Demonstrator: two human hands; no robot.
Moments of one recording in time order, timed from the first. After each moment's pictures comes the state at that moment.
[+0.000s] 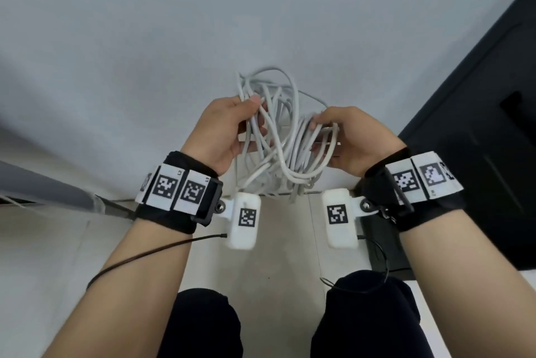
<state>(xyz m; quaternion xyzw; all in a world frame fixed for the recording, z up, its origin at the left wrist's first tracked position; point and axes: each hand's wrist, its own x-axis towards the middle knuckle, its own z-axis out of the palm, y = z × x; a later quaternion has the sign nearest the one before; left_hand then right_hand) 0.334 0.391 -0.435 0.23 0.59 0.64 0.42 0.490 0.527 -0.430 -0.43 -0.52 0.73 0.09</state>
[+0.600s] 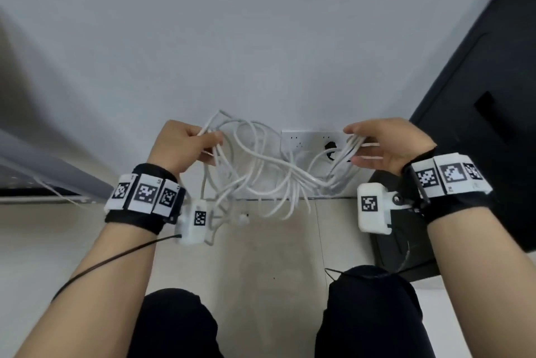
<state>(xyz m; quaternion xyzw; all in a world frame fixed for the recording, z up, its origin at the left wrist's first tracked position) 0.331 0.324 -0.426 0.22 0.81 0.49 0.24 0.561 0.559 -0.422 -0.48 -0.57 0.66 0.12</state>
